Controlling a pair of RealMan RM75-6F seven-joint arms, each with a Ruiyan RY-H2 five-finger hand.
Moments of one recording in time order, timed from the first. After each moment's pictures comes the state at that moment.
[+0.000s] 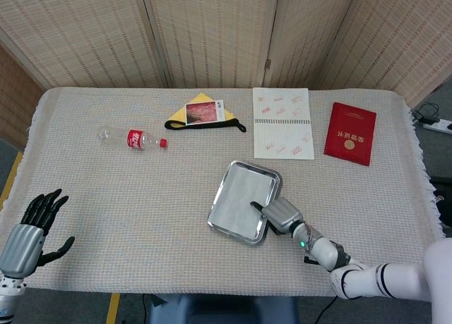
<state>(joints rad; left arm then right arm) -0.14 -1.18 0.01 -1.45 1.69 1.60 -0.22 0.89 -1.43 -0.06 -1.61 -0.89 0.74 -0.53</state>
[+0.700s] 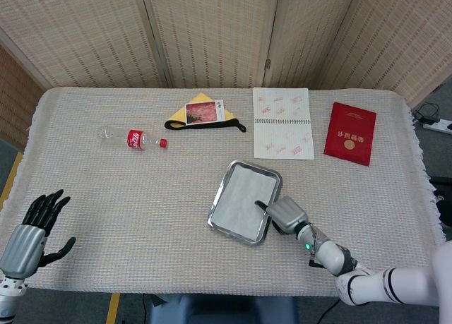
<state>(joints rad) -0.14 -1.18 0.01 -1.45 1.70 1.60 -0.21 0.87 -1.39 -0.08 -1.68 -0.92 0.82 -0.53</state>
